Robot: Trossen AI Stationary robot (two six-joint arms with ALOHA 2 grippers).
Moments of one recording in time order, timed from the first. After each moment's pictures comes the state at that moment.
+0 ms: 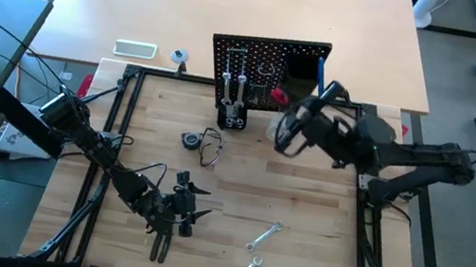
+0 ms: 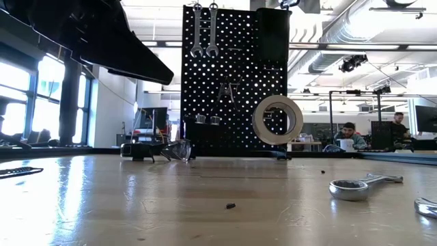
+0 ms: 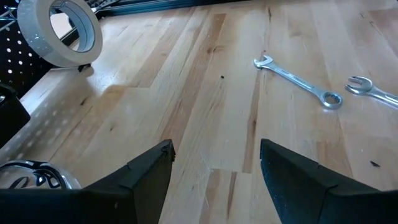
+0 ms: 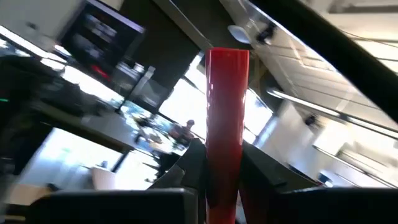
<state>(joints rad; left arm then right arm) -0.61 1.62 0.76 0.19 -0.83 -0.33 0.14 1.30 1.30 0.40 0.57 -0.86</state>
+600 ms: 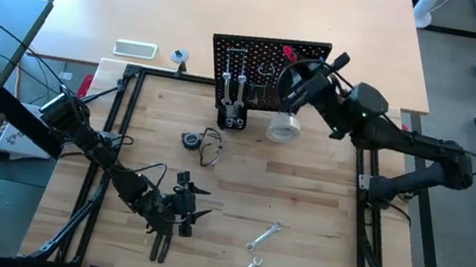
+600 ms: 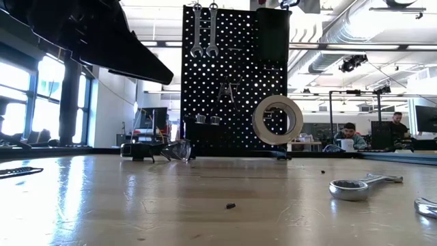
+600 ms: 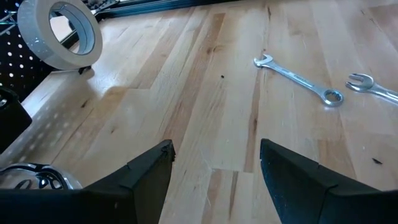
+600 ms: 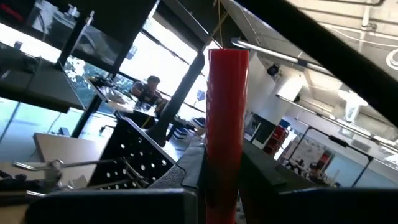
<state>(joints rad) -0.61 1.62 0.76 0.18 -0.83 -0.31 -0.13 1.31 1.30 0.32 0.58 -0.71</state>
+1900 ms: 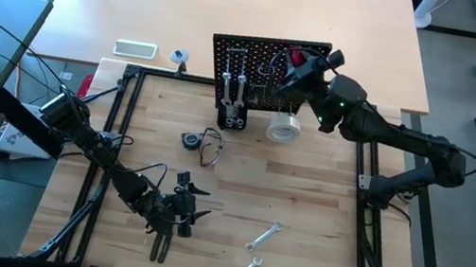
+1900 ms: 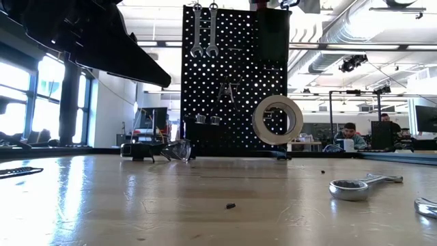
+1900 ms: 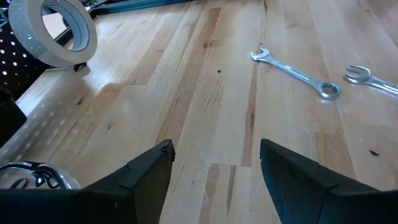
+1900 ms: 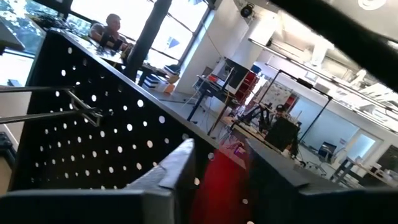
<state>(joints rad) -0.61 1.62 0.76 0.17 -0.81 -0.31 -0.22 1.38 1.30 0.23 0.76 -0.61</state>
